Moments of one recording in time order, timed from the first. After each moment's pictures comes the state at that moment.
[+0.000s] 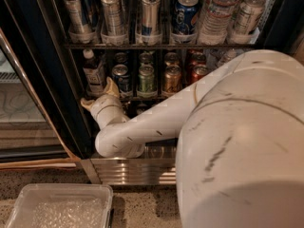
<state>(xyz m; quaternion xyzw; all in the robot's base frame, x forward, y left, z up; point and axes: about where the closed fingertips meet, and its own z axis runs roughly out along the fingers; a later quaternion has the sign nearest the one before) 0.673 0.179 0.754 -0.31 0.67 -0.01 0.68</state>
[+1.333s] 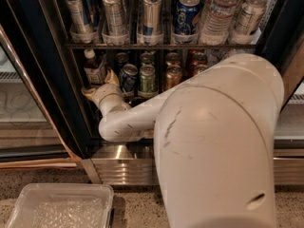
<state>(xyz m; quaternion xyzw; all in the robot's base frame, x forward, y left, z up) 0.730 0.182 0.755 -0.30 0.65 0.00 0.70</state>
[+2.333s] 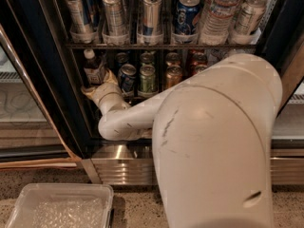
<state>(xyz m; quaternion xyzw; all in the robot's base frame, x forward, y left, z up) 0.733 0.186 0.759 -0.30 0.65 0.00 0.70</state>
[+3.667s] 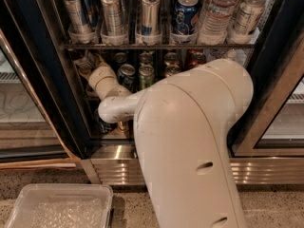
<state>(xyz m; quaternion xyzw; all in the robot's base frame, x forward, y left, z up) 0.789 0.223 0.799 -0.32 0.57 0.02 0.76</state>
